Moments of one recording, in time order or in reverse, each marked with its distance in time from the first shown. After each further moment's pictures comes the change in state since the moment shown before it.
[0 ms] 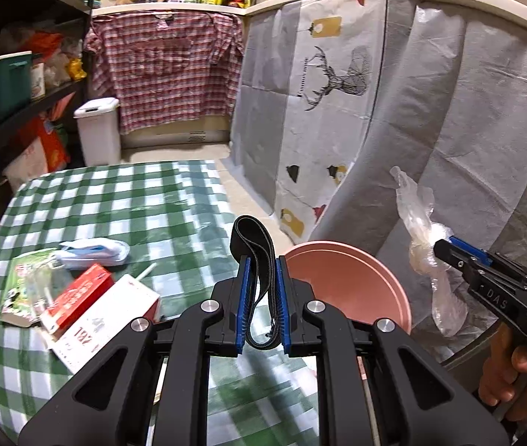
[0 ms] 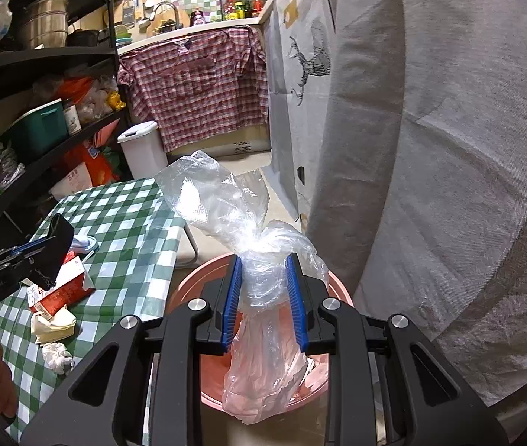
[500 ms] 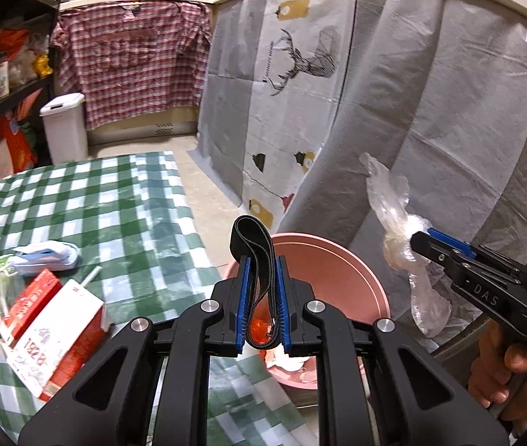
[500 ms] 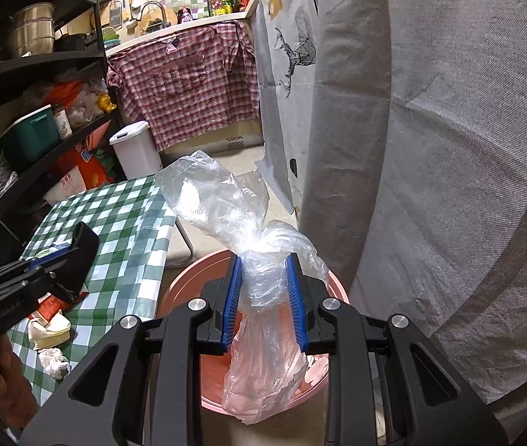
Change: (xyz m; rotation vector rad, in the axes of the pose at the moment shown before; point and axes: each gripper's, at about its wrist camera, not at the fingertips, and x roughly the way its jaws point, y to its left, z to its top) left arm 0.031 -0.024 -0.003 0.042 0.043 -0.104; right arm 0.009 -0.009 0.000 0.029 0.026 -0.008
